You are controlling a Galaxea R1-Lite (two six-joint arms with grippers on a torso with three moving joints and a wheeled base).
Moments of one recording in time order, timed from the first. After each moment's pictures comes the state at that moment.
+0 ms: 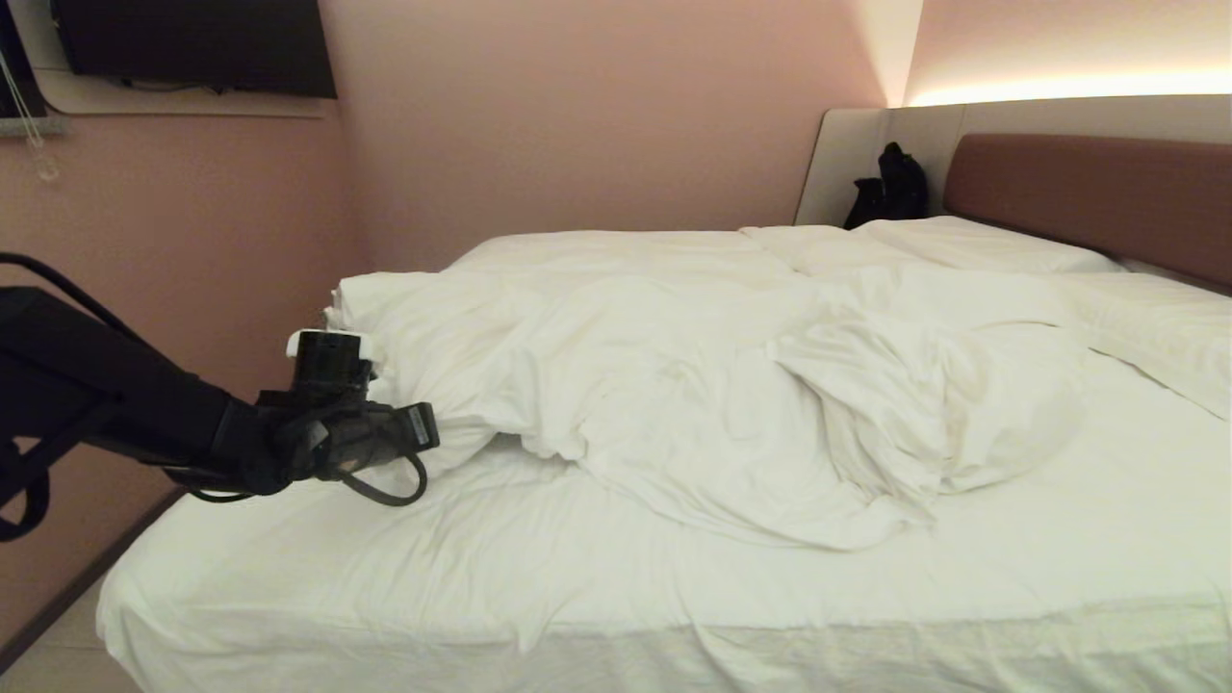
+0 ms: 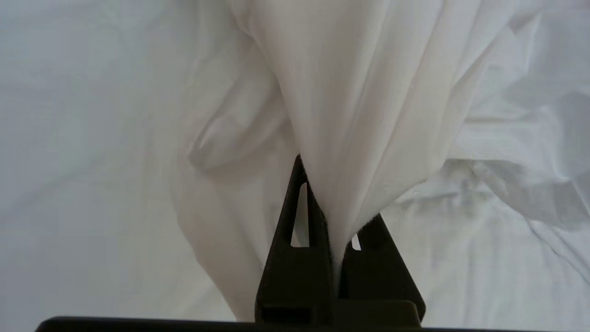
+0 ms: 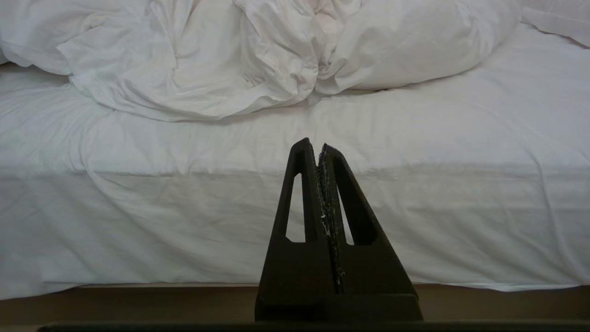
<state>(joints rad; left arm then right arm) -0.12 2.06 -1.05 -0.41 0.00 -0.35 0.01 0.00 0.00 0.00 0.00 -0.01</state>
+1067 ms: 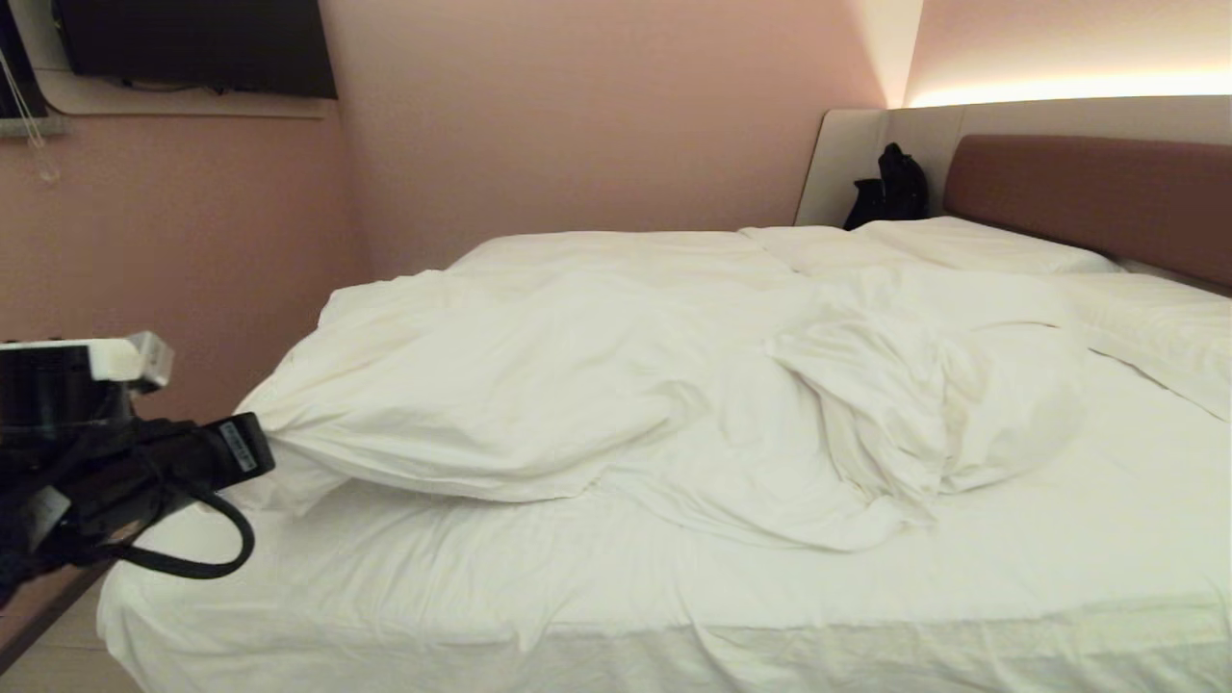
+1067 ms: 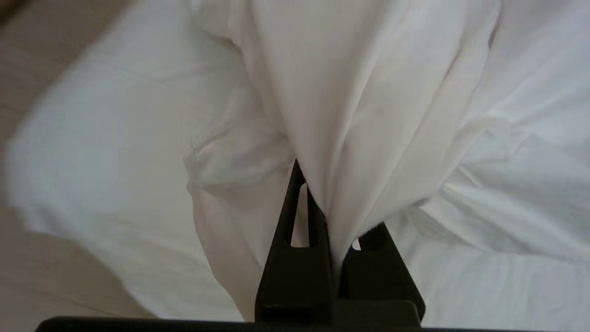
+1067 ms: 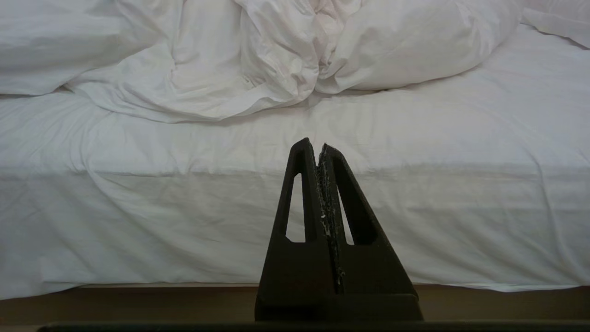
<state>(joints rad) 0.11 1.56 -0.62 -0.52 0.05 -0.28 0.01 0.00 0.00 0.00 0.00 -0.01</state>
